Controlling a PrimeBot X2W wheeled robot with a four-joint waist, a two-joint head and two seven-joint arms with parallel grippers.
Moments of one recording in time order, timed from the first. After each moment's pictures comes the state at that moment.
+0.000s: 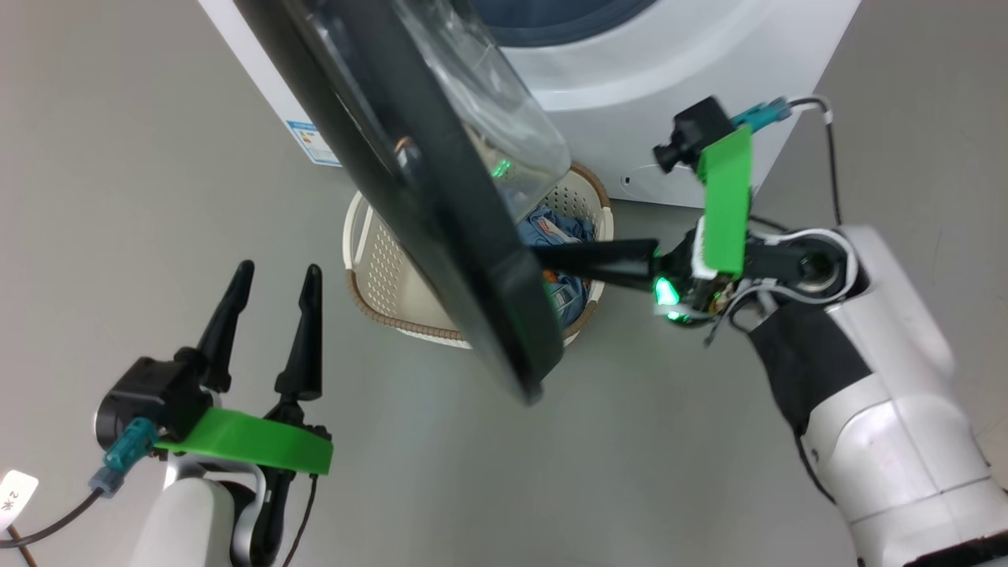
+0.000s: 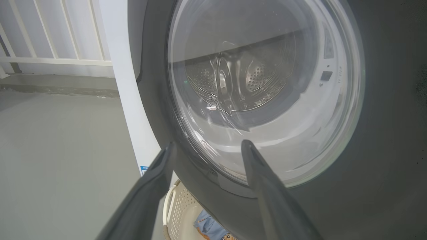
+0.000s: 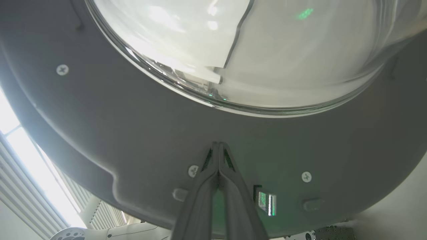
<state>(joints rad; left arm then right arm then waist) -0.31 0.05 -0.11 0.18 -0.28 -0.13 -0.26 -0.87 -0.08 0.22 0.59 1.57 0.13 1.14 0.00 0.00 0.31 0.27</state>
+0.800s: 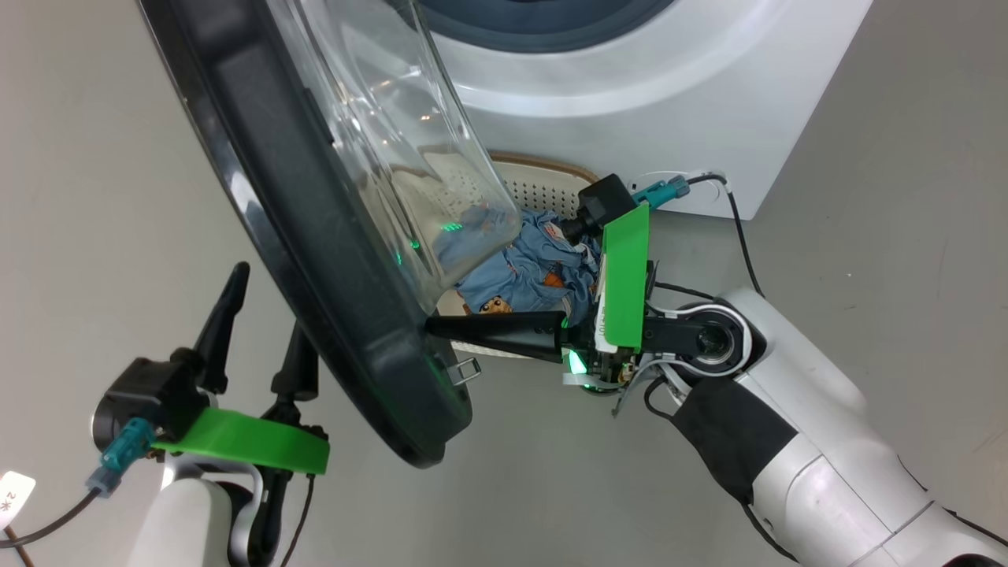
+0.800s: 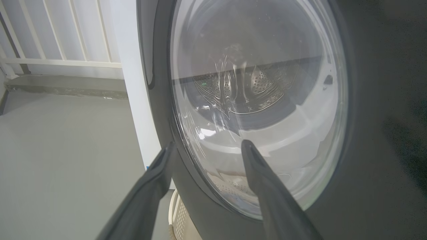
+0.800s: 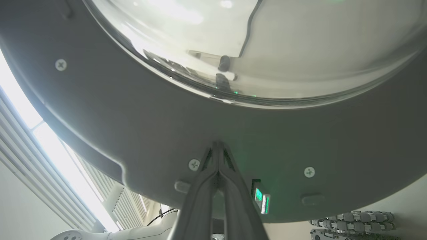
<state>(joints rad) -0.31 0.05 -0.10 0.19 -0.28 -0.13 -0.26 -0.82 -0.09 0.58 0.53 1.80 0.13 0.88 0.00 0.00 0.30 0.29</state>
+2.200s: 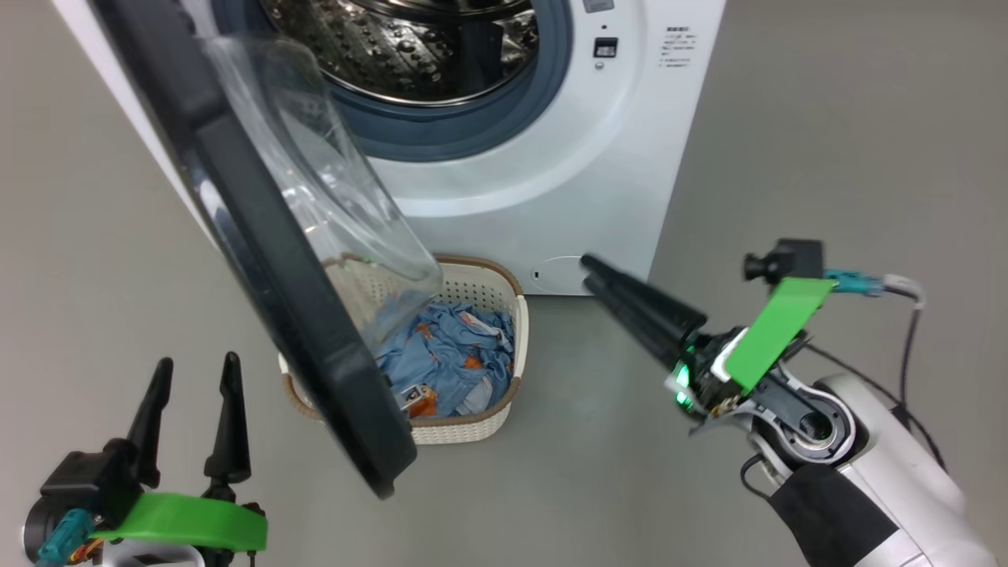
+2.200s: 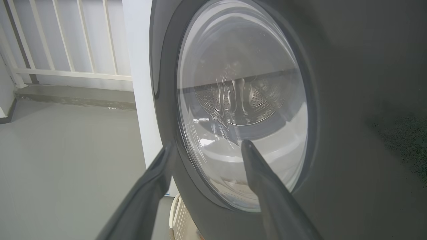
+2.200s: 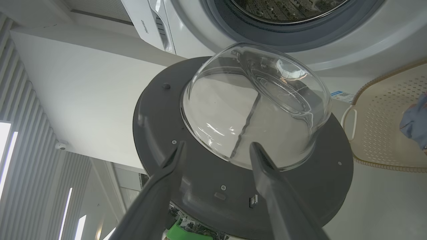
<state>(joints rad) -0.12 0.08 0.03 0.15 -0.27 -0.13 -0.26 -0.53 -0.25 0.48 0.27 1.79 0.13 0.35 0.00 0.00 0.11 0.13</state>
